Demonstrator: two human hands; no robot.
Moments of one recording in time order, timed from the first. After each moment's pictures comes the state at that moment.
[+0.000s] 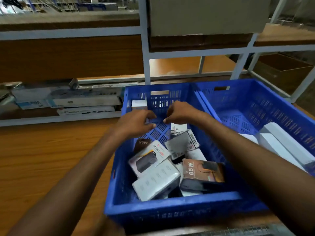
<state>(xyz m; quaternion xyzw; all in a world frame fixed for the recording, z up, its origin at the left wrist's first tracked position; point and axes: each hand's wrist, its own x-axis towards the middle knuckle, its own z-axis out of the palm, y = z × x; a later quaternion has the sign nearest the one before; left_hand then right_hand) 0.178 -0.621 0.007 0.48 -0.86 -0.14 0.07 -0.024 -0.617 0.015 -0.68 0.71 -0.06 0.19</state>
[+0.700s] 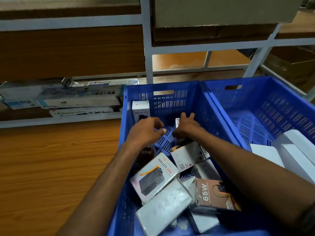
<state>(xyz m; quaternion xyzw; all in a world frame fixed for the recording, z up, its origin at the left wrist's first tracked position) 0.153 -0.665 -0.041 0.53 -0.80 -0.26 0.13 -0.033 -0.678 -0.076 -0.52 0.82 -0.01 0.23</state>
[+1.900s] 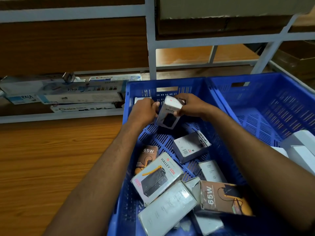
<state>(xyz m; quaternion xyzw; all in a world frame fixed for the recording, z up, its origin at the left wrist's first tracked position) 0.143 -0.724 -0.040 0.57 -0.73 -0.29 0.22 -0.069 -0.717 -0.039 -0.63 0.66 -0.24 0.34</state>
